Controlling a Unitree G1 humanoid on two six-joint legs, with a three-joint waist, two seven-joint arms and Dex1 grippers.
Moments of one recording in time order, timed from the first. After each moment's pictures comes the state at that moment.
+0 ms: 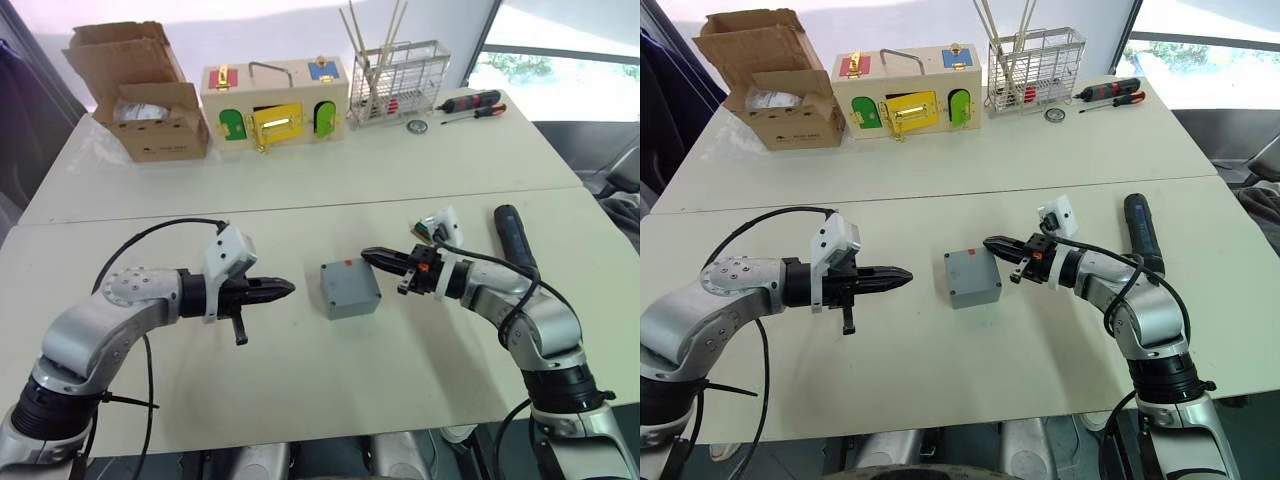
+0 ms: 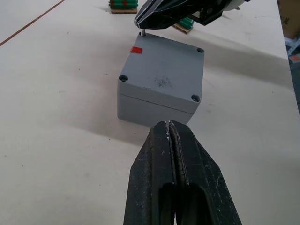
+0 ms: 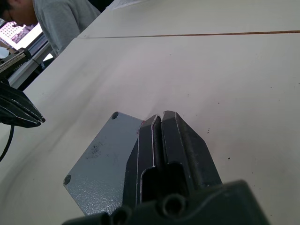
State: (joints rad) left arm -0.29 0.77 -0.03 -0.51 -0.64 0.82 -0.86; right arm -0.35 -0.55 0.04 -0.21 0.49 0.64 0.79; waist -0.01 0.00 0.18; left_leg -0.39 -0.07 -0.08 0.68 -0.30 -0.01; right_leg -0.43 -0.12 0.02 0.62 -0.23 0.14
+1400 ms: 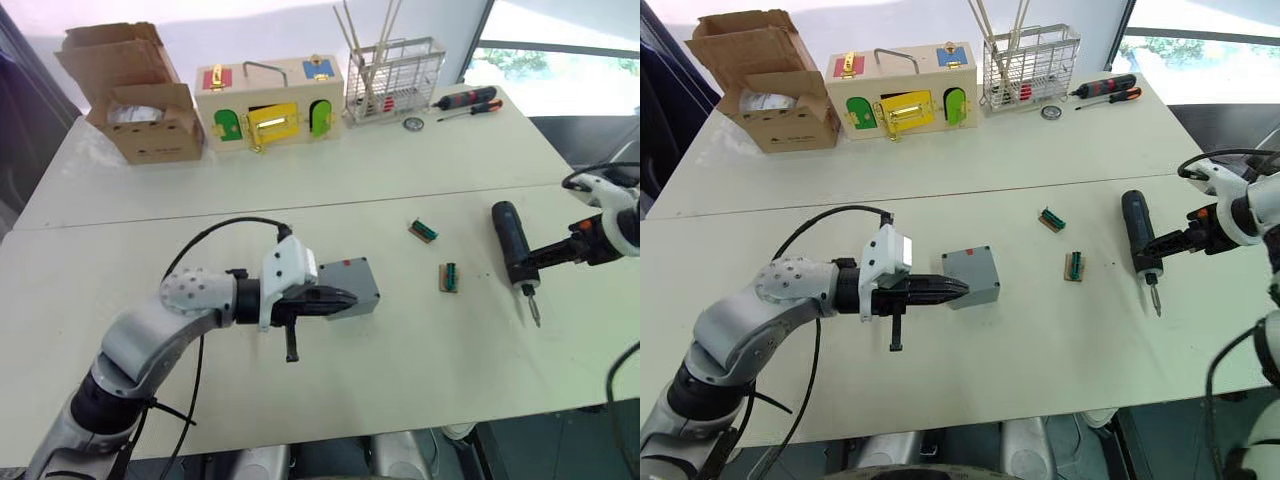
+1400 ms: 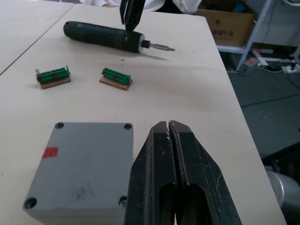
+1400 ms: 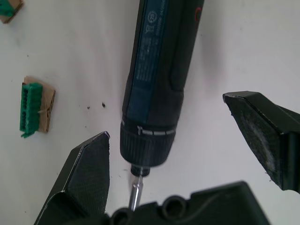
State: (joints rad) left arm -0.35 0.60 -0.21 -0.65 -0.59 0.76 -0.80; right arm -1.14 -1.06 0.54 0.92 0.01 0.93 1.37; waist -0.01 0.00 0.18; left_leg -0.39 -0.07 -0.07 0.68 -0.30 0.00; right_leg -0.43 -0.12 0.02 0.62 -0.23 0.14
